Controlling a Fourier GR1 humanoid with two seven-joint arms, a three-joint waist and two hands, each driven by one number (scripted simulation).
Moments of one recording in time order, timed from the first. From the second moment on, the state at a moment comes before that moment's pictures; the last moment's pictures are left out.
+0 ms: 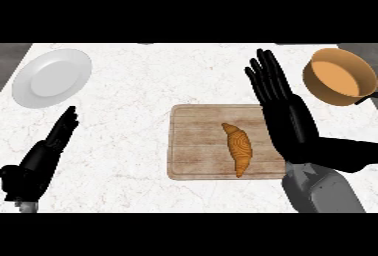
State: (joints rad) left arm 0.05 0.48 -0.16 -1.66 0.14 0.13 0.06; right arm -0.35 -0.19 0.29 -1.72 -0.33 -0.22 -0.01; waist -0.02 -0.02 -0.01
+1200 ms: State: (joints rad) left arm -0.24 0.31 -0.06 -1.61 0.25 0.22 0.04; right arm -0.73 -0.82 0.39 -1.29 0.13 0.54 -0.62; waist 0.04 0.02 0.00
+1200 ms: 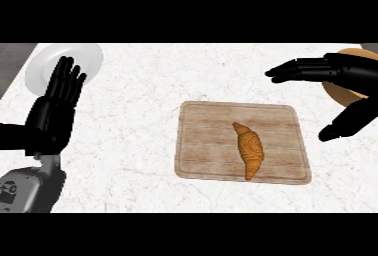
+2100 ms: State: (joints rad) left arm -0.29 0.29 0.00 -1.51 0.23 0.19 0.01; right arm -0.79 -0.69 0.63 -1.25 0.51 0.56 -0.53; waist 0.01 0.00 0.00
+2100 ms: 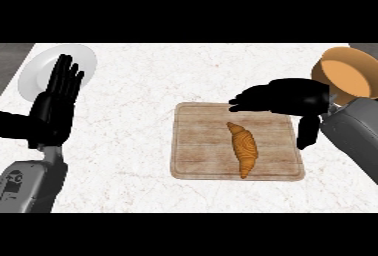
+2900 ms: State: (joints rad) left arm -0.28 0.26 0.04 -1.53 0.20 0.16 0.03; right arm -0.68 -0.53 0.59 -1.23 0.72 0.51 -0.58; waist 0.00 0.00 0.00
